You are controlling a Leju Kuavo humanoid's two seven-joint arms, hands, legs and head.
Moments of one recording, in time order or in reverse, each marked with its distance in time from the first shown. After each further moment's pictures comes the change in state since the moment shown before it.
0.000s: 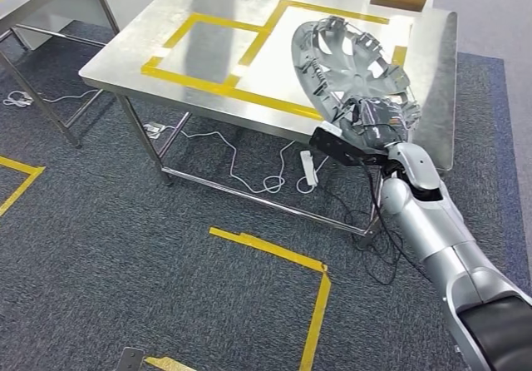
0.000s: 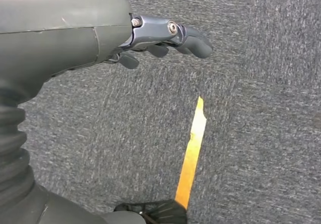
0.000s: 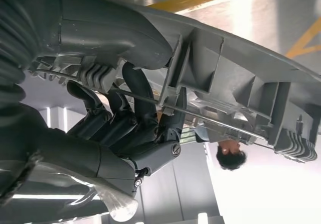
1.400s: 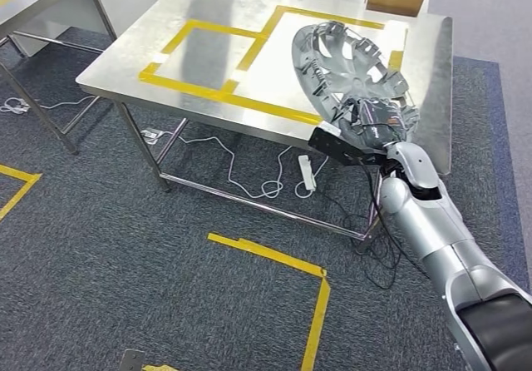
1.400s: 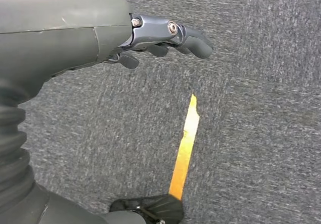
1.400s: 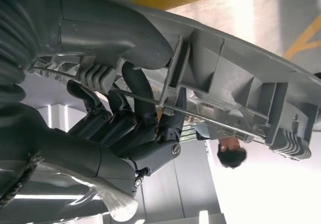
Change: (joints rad) left arm 0.000 0.001 0.000 0.000 -0.001 0.001 0.000; right arm 0.002 0.000 -0.001 0.002 0.001 0.001 -0.002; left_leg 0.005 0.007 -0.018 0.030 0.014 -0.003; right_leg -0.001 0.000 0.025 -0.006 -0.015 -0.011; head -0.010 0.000
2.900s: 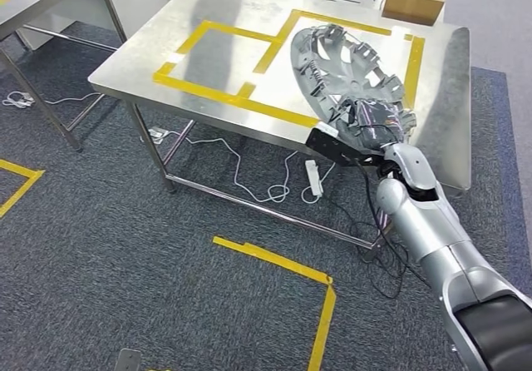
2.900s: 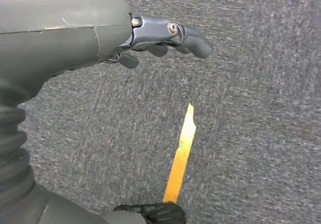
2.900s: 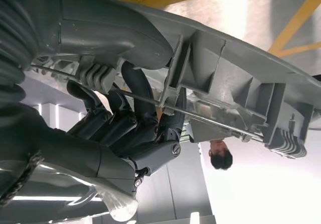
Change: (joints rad) left arm 0.001 -0.002 -0.006 0.000 -0.003 -0.001 0.000; right arm 0.002 -0.003 -0.002 0.000 -0.001 0.001 0.000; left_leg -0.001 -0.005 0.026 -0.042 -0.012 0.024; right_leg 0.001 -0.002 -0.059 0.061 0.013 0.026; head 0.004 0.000
